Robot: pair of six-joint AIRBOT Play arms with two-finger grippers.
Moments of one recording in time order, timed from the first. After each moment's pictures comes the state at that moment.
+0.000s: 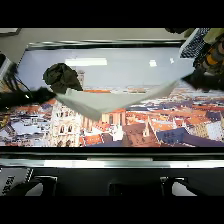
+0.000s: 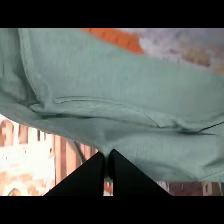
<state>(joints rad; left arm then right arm) 0.10 -1.08 1.18 0.90 -1.01 -1.40 -0.39 -1.27 1.47 -0.69 1.14 1.25</state>
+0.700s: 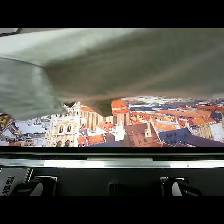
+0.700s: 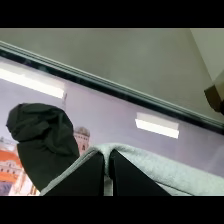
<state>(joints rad) 0.10 -0.73 1.85 1.42 -1.35 -1.89 -0.36 -0.70 1.89 -1.09 1.00 1.68</state>
